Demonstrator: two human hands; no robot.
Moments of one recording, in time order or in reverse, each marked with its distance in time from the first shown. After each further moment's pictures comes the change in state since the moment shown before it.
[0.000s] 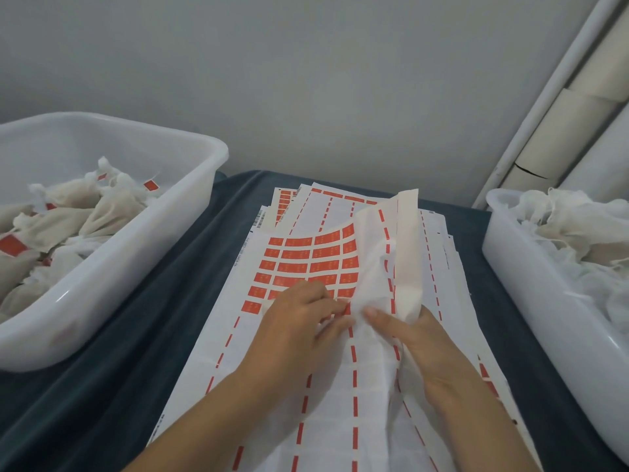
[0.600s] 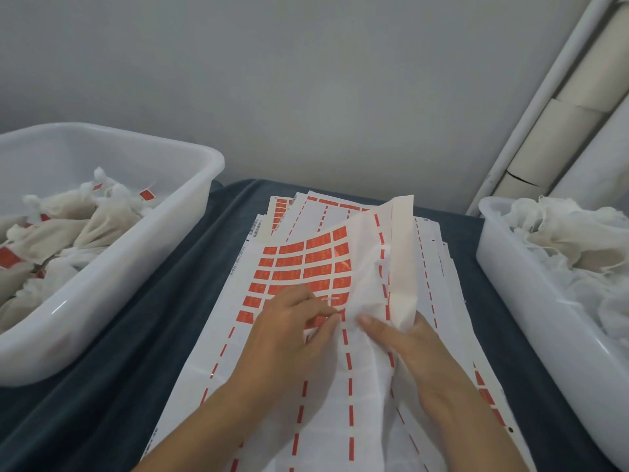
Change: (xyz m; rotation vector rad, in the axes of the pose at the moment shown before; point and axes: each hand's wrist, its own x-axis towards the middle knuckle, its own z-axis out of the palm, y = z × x) left_hand 0.001 -0.002 -0.004 -0.051 0.071 -0.072; right_hand -0.001 -0.003 0.003 -0.005 0.008 -0.030
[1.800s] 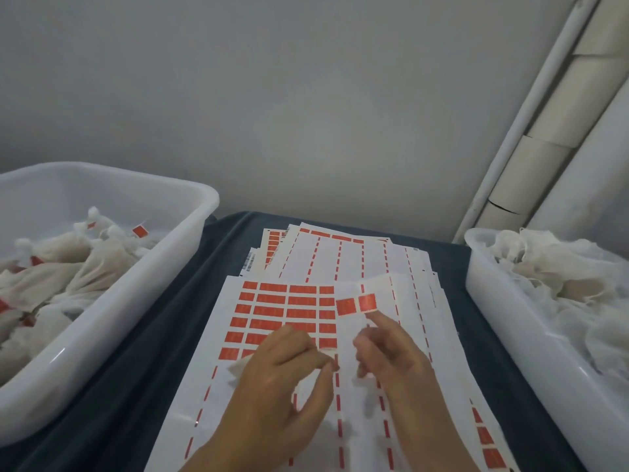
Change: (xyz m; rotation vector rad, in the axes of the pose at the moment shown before) left_hand -0.011 0.008 -0.016 -0.056 0.163 0.307; right_hand -0.009 -0.013 0.020 -0.043 0.018 -0.298
